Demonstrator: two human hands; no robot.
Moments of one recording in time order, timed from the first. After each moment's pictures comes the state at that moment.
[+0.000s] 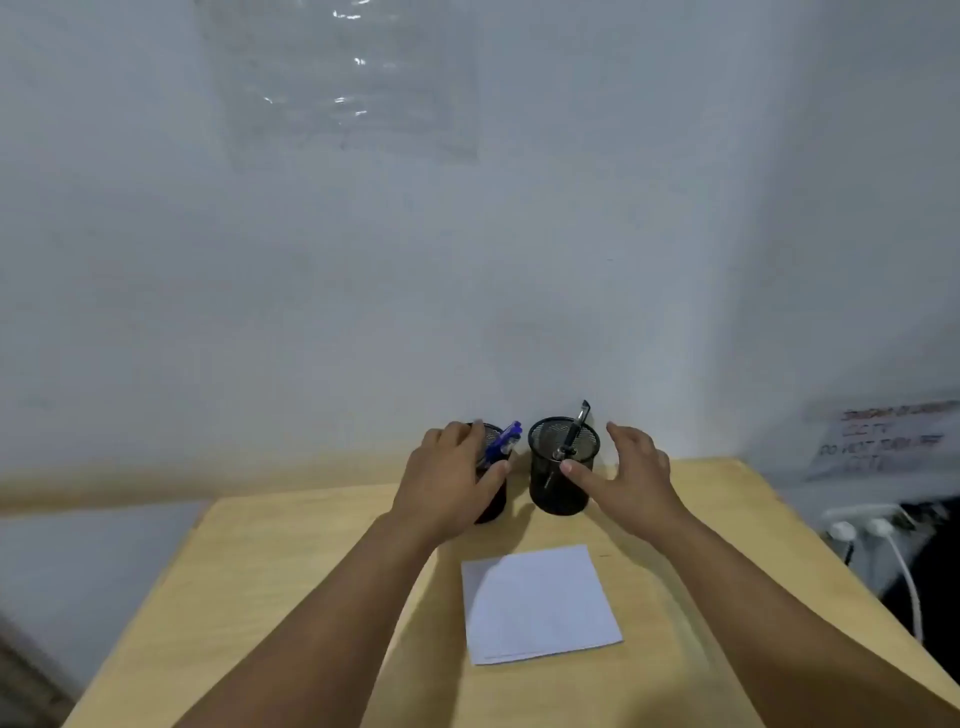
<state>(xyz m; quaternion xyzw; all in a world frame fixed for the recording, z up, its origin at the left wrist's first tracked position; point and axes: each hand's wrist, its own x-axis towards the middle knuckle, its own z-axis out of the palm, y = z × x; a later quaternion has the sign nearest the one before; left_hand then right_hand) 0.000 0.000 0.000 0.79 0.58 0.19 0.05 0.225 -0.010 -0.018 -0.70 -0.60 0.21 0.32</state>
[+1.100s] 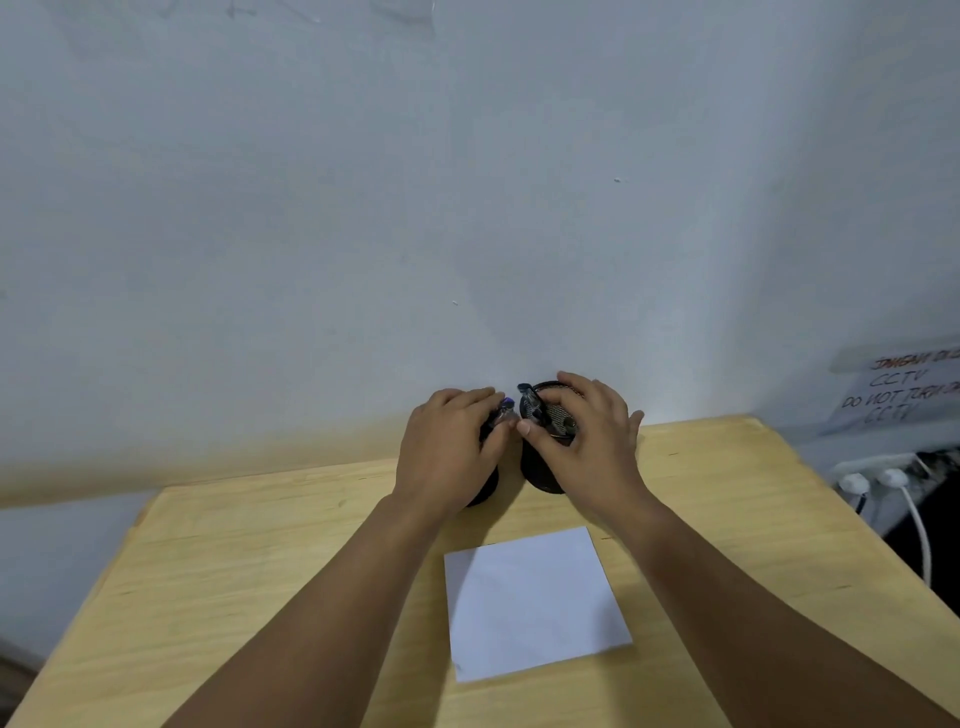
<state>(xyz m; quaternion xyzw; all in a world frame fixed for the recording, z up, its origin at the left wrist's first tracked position) 0.024 0.051 -0.036 0.79 0.54 0.28 0.01 0.195 0.034 -0.054 -0.63 -0.63 0.12 0.43</state>
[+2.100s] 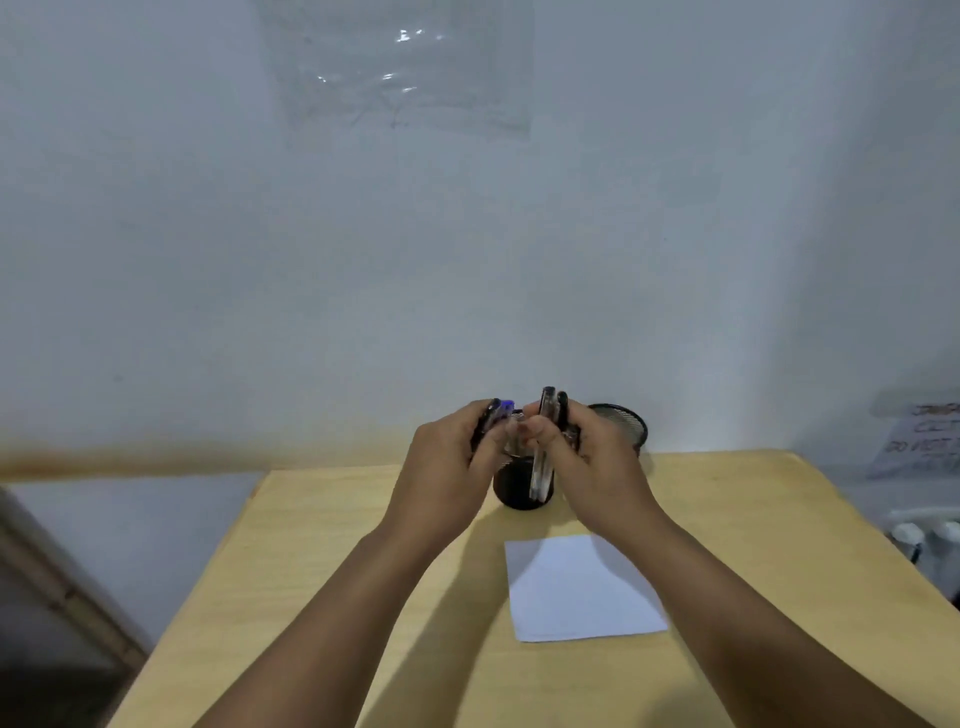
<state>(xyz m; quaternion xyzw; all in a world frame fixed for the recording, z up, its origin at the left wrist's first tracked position) -0.028 -0.055 0.039 0.71 0.50 0.46 0.19 0.136 -0.040 0.023 -0.46 -0.65 0.33 0.50</state>
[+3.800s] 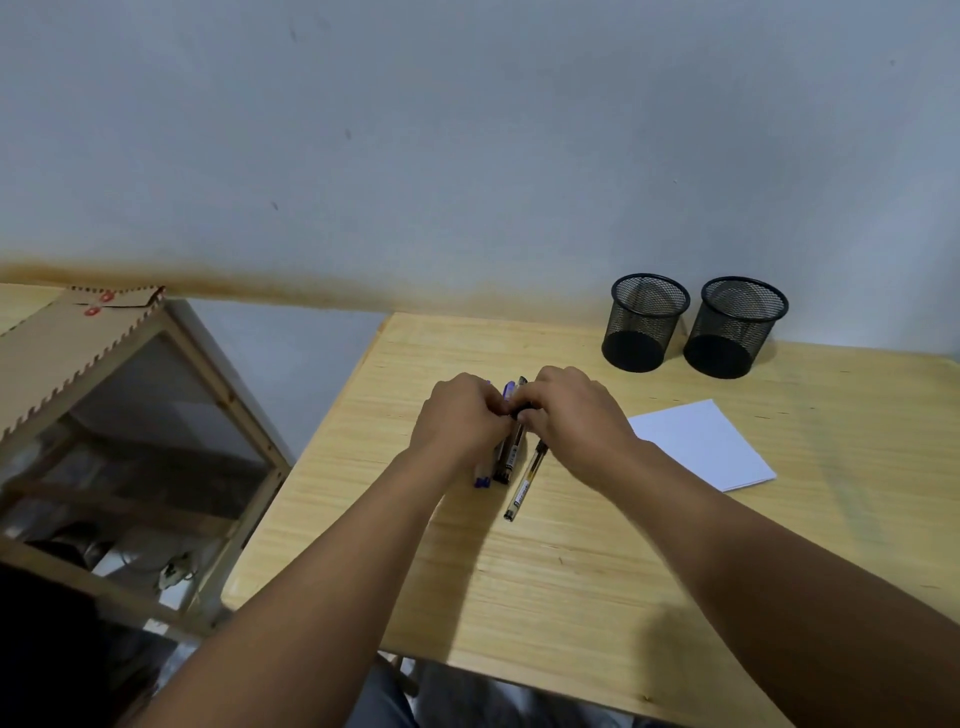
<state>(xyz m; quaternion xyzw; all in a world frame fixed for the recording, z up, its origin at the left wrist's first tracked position) -0.124 -0.128 -0.042 0.59 0.74 0.23 0.23 0.024 -0.087 -0.057 -0.46 -0.86 0.11 0.17</state>
